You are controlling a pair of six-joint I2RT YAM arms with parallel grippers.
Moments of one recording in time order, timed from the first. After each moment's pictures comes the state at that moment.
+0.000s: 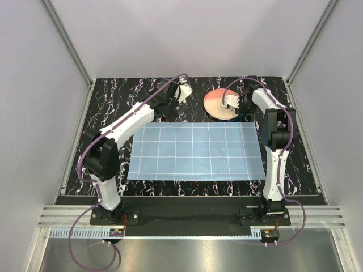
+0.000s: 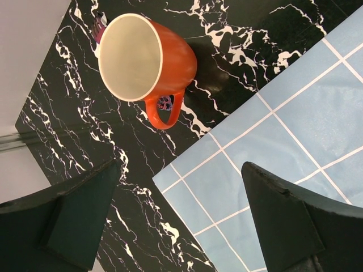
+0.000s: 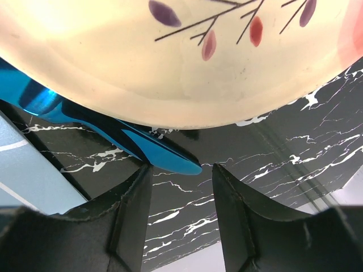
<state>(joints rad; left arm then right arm) -0.55 1.83 1.60 -0.57 -0.25 0.44 0.06 2.33 1.89 -0.75 0.02 -1.43</state>
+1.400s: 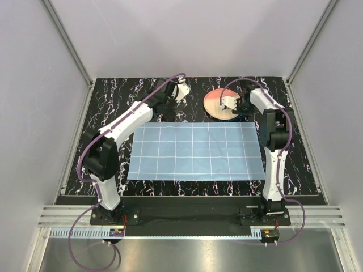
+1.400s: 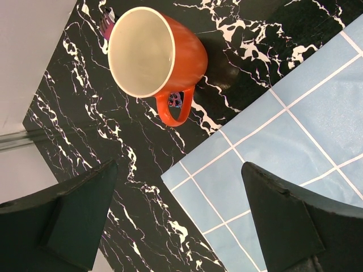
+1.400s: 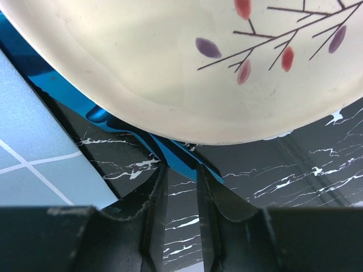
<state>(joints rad) -0.53 1.83 1.60 -0.56 -0.25 0.47 0.09 2.33 1.90 -0.83 0.00 -1.37</state>
